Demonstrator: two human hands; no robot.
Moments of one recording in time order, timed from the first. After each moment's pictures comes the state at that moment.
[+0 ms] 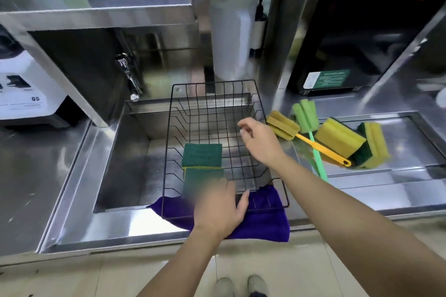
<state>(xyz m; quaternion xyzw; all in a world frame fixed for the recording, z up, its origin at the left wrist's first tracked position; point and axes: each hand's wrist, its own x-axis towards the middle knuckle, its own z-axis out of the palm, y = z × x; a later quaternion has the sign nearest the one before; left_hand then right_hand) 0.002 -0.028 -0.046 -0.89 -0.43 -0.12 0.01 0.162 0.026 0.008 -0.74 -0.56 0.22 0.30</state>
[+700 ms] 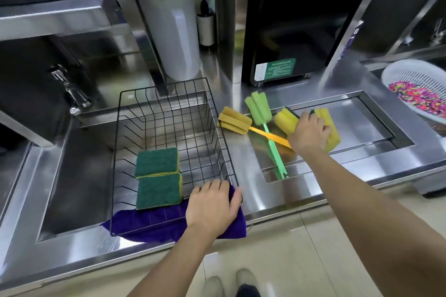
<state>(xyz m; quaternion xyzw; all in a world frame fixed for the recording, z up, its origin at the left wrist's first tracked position) 0.071 -0.054 -0.049 -0.92 -0.39 -0.08 -0.02 0.327 -0.056 -0.025 -0.95 -0.30 0.02 0.11</state>
